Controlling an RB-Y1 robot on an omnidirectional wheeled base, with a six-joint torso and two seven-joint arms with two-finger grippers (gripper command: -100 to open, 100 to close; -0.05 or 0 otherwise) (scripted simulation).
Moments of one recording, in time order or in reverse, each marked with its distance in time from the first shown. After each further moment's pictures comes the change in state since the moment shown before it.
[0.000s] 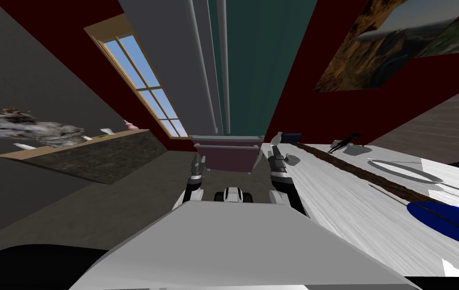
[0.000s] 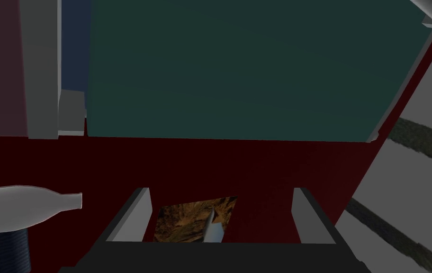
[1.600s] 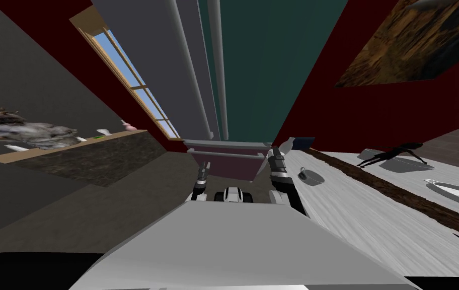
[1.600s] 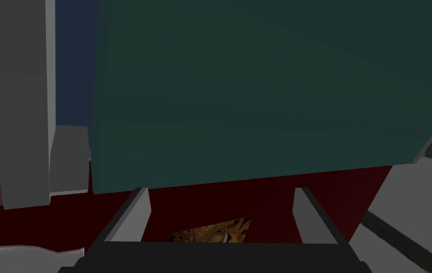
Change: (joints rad) left arm -0.111 0.000 -0.047 0.413 -0.035 -0.231 0.005; right arm 0.000 0.000 0.000 0.000 0.000 0.000 0.000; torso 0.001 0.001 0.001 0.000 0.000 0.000
